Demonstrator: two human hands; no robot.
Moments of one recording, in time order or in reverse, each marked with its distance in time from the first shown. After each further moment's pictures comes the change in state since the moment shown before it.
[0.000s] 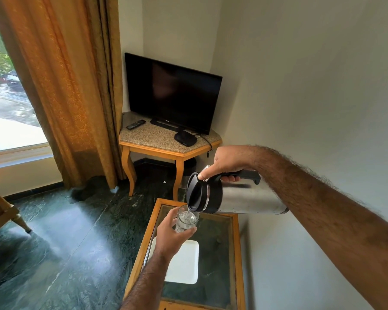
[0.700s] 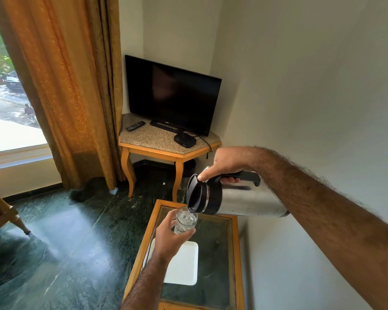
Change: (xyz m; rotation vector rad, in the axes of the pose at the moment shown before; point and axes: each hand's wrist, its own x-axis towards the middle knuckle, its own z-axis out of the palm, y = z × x) left_hand -0.005 0.000 -0.004 0.005 0.009 -0.002; right_hand -0.007 -0.003 0.001 -0.009 -0.013 -0.012
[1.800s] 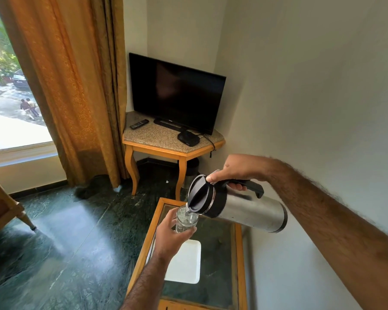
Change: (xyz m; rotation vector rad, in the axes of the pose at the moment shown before) left_hand 0.000 -0.001 -0.007 -0.090 -0.016 -0.002; right_hand 0.001 0.029 0.016 0.130 0.034 -0.039
